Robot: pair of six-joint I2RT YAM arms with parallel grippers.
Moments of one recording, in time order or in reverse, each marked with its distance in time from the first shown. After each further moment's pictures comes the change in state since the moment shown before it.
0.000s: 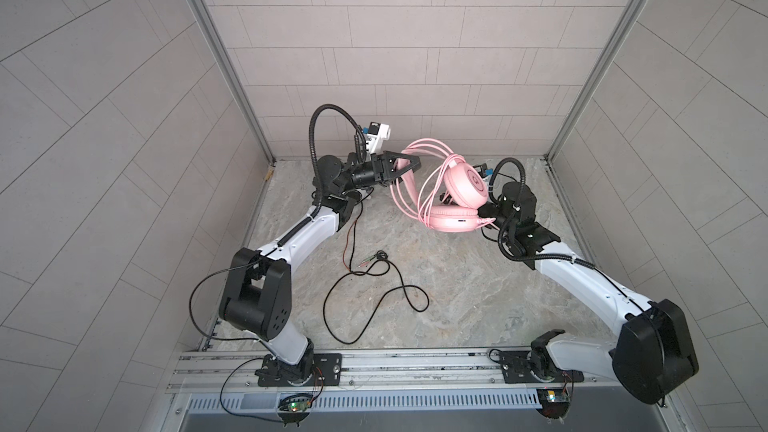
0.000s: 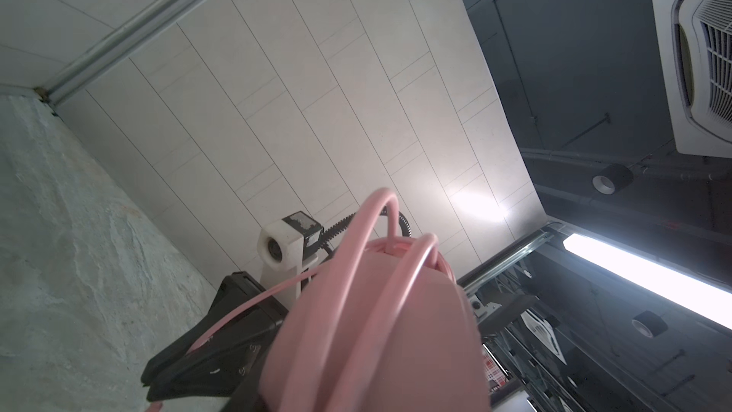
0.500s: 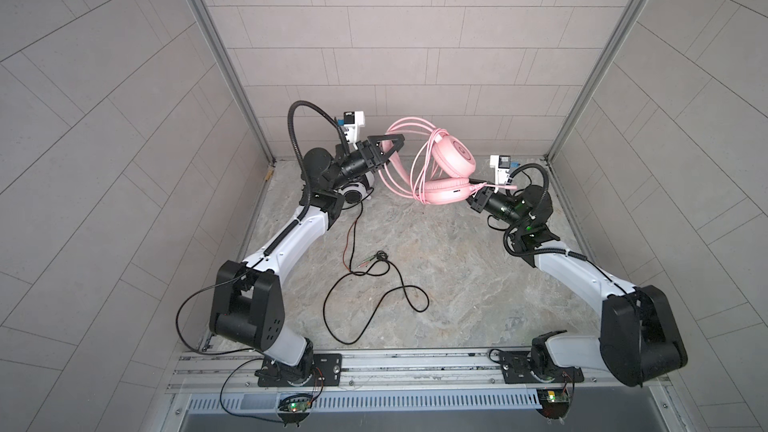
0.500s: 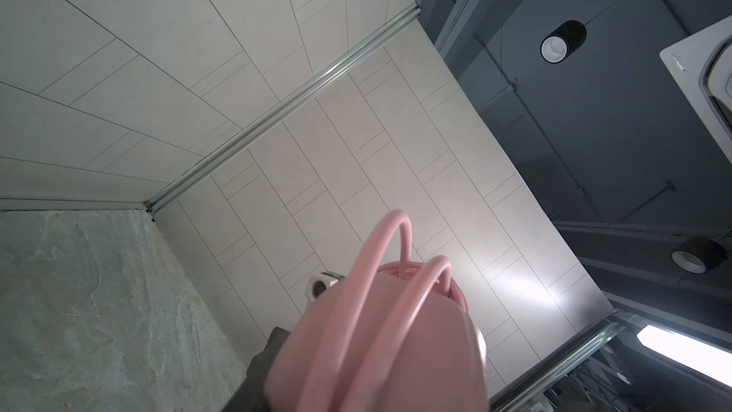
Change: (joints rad) left arm 0.052 -0.068 0.008 -0.132 -0.253 0.102; right arm -0.123 0.112 -0.084 0.576 -0.129 0.459
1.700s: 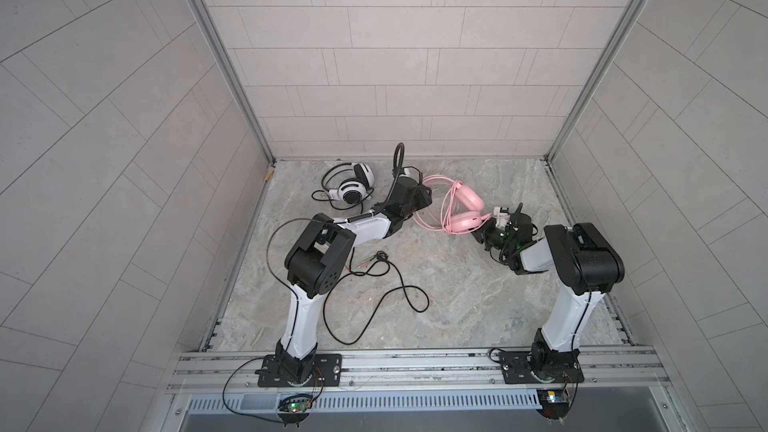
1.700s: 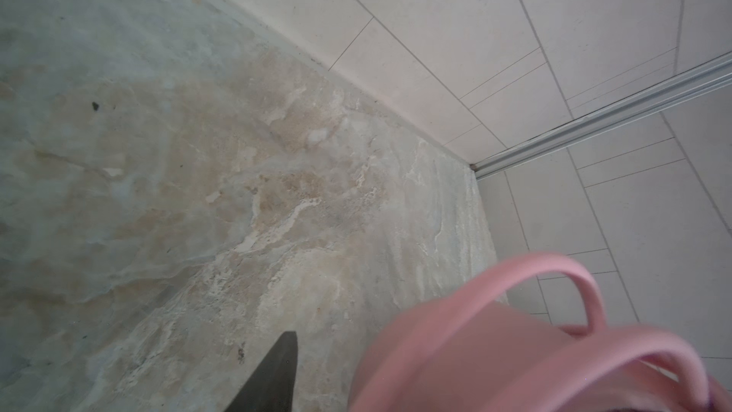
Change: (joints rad) left arm -0.322 0.530 0.118 -0.498 -0.806 0.463; right arm -0.224 0.509 -0.205 0.079 0.020 0.352
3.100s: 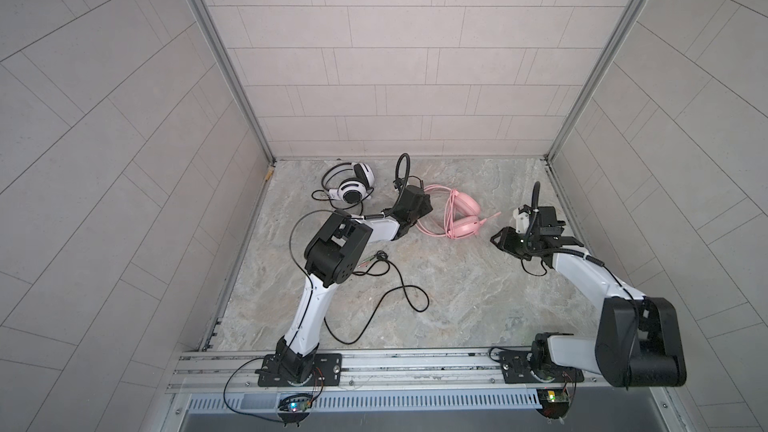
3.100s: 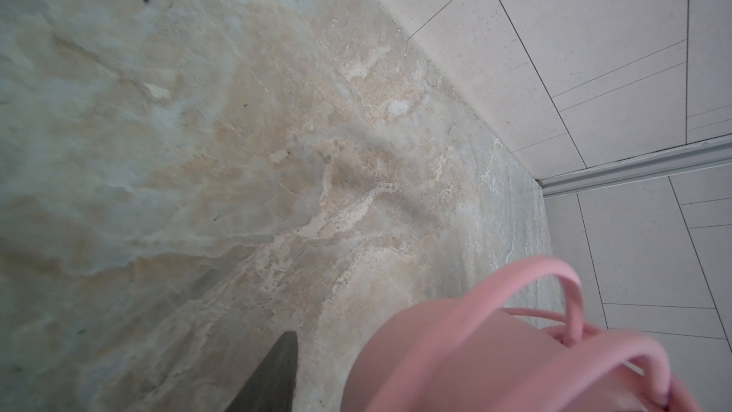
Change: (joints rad) left arm -0.011 0.159 0.073 -0.008 -0.093 -0.120; right arm -0.044 -0.622 0.142 -1.277 0.346 -0.804
